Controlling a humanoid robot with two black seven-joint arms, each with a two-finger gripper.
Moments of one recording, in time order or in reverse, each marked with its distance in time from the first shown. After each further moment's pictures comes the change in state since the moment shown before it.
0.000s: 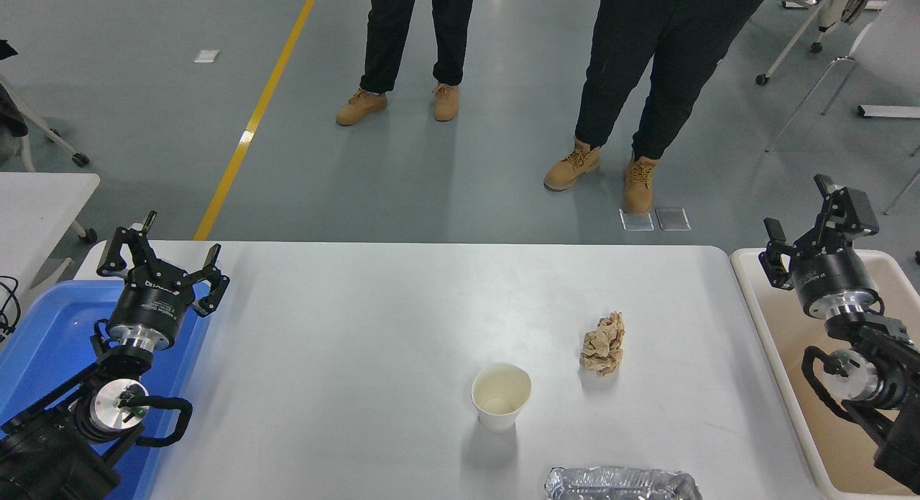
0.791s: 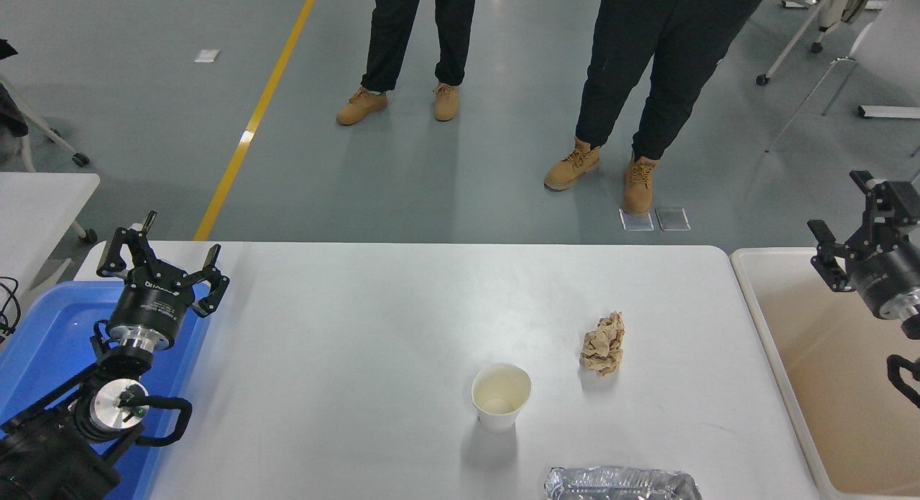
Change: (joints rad) left arm 0.000 0.000 0.000 0.000 0.000 0.000 0.000; right arm 0.081 -0.269 -0.273 0.033 -0.087 0.172 -0.011
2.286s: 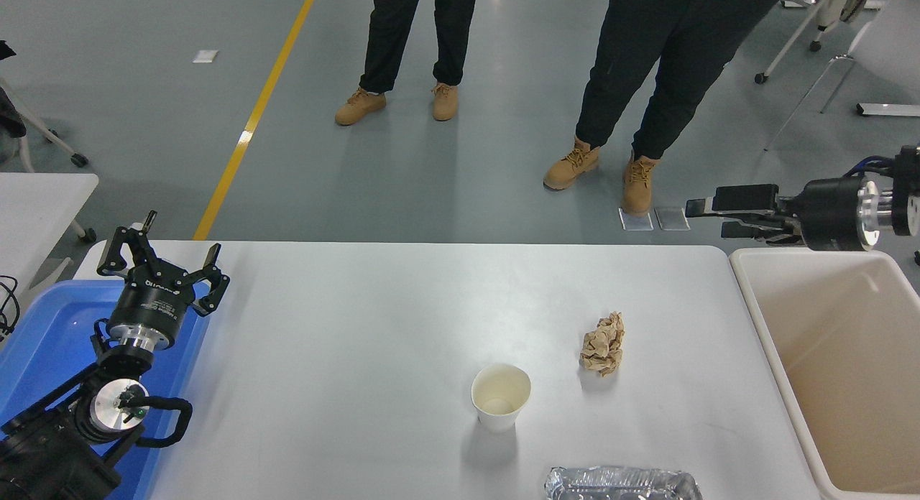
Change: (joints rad) left arm 0.000 0.000 0.000 0.000 0.000 0.000 0.000; right arm 0.784 0.041 -0.764 0.222 -0.761 0.196 -0.002
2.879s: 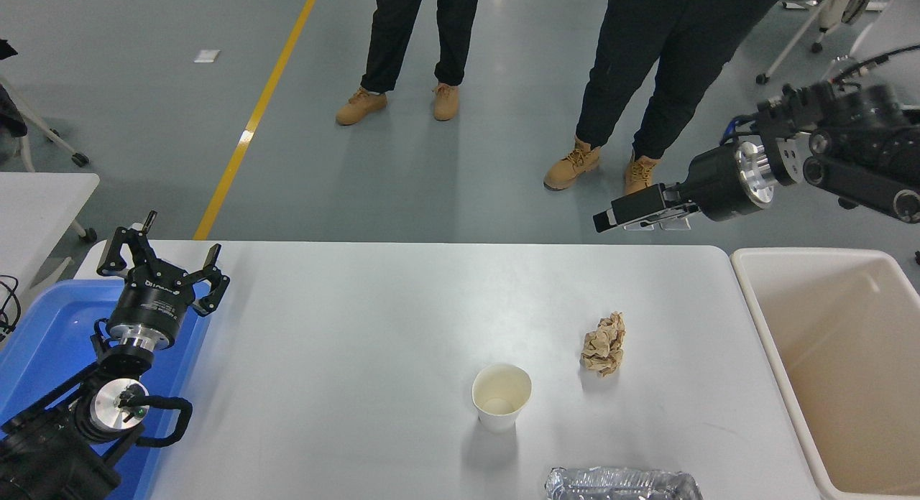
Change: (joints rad) left arm 0.000 0.000 0.000 0.000 0.000 0.000 0.000; right arm 0.209 0.344 -0.310 -0.050 -0.028 0.000 0.000
